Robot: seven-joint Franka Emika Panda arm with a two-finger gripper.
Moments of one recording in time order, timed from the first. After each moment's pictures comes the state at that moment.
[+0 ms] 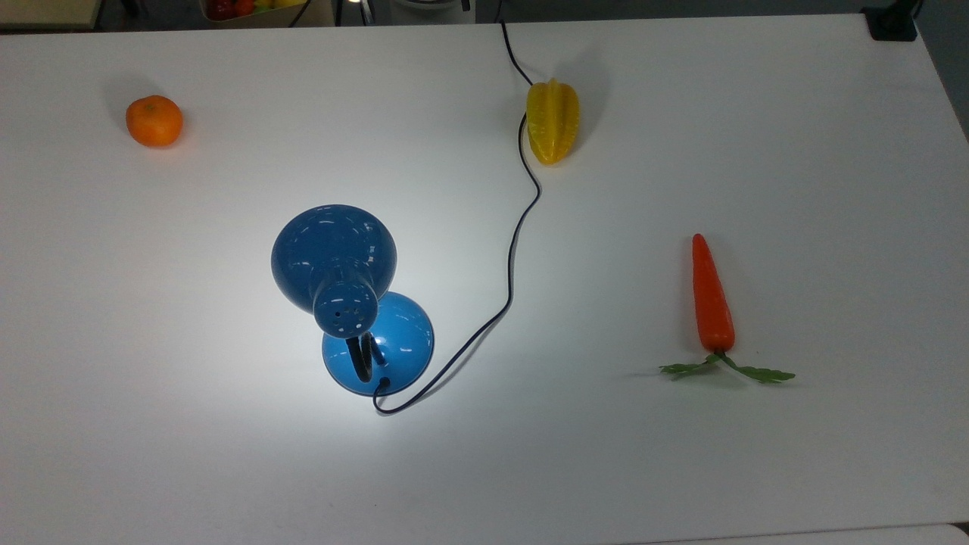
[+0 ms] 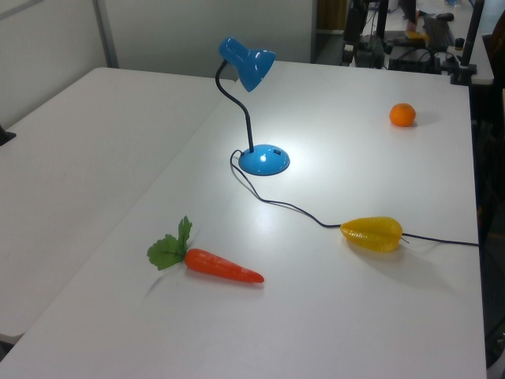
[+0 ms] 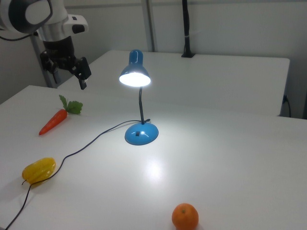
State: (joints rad) arm 0.13 -0.02 -0.06 -1.61 0.12 1.70 -0.07
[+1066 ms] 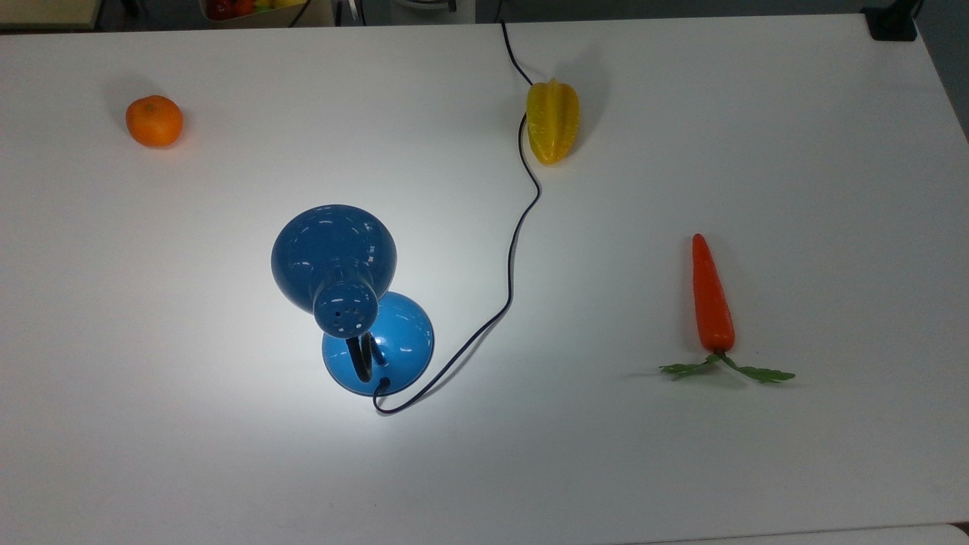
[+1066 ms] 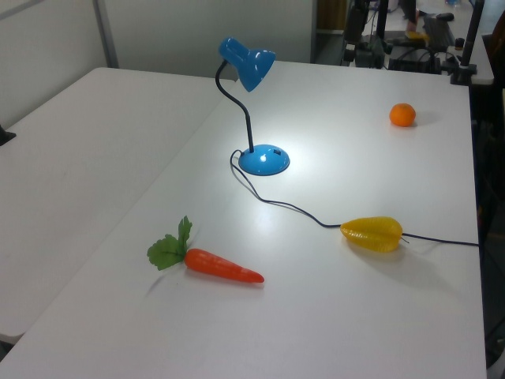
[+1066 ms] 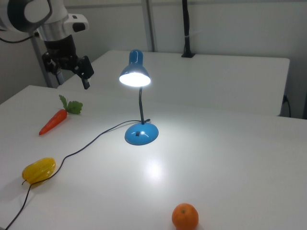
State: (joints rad) arm 0.13 -0.03 -0.06 -1.61 0.06 1.70 -0.08
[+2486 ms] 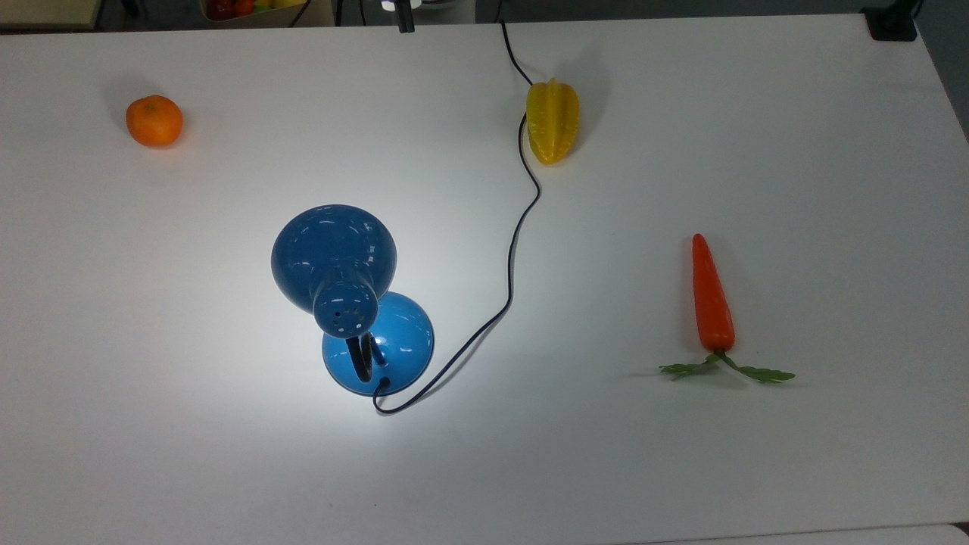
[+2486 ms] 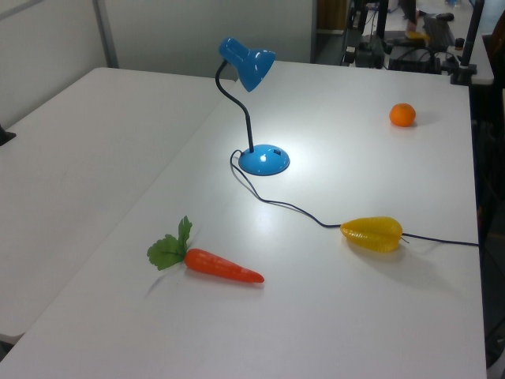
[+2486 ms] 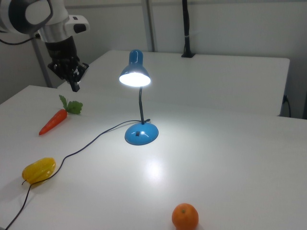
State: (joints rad) arm 0.13 -0.03 -0.06 -1.63 0.06 1.71 -0.11
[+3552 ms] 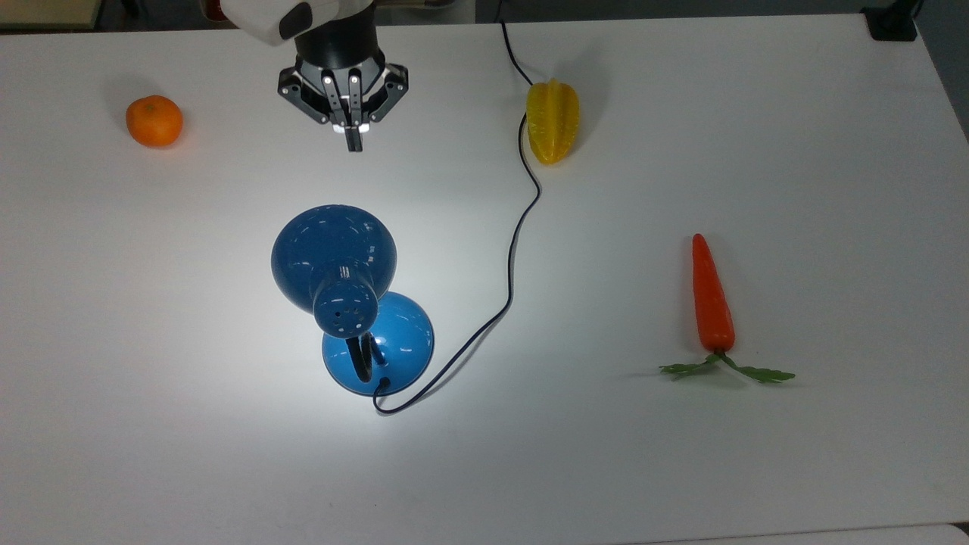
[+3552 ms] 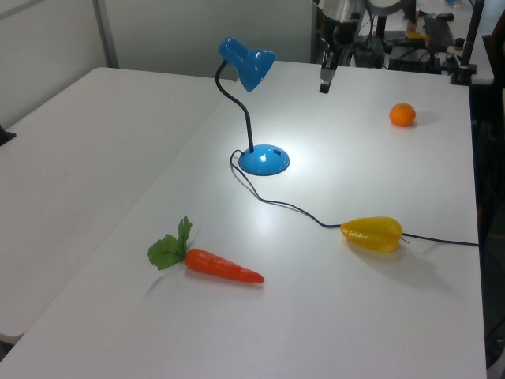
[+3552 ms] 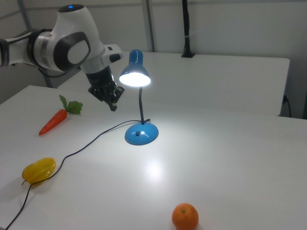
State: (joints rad) arm 0.08 0.13 -0.08 -1.72 0.01 2.05 -0.14
